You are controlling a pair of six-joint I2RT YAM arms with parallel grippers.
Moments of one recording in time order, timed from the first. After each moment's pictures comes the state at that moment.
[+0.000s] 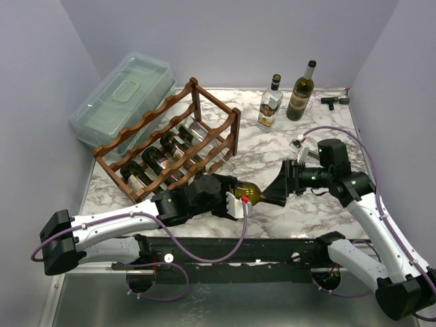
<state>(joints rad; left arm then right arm) -1.15 1.08 0.74 -0.17 -0.09 0.74 0.29 0.89 0.88 -0.73 -0.78 0.37</state>
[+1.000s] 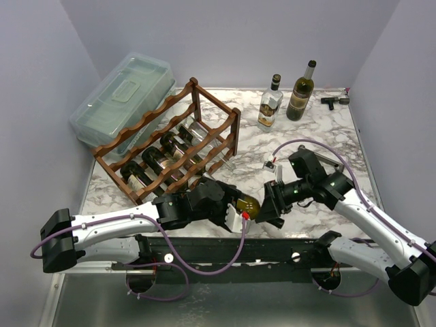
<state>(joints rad) -1.21 1.08 0.73 -0.23 -0.02 0.88 0.60 0.96 0.81 -0.77 -0.83 0.37</state>
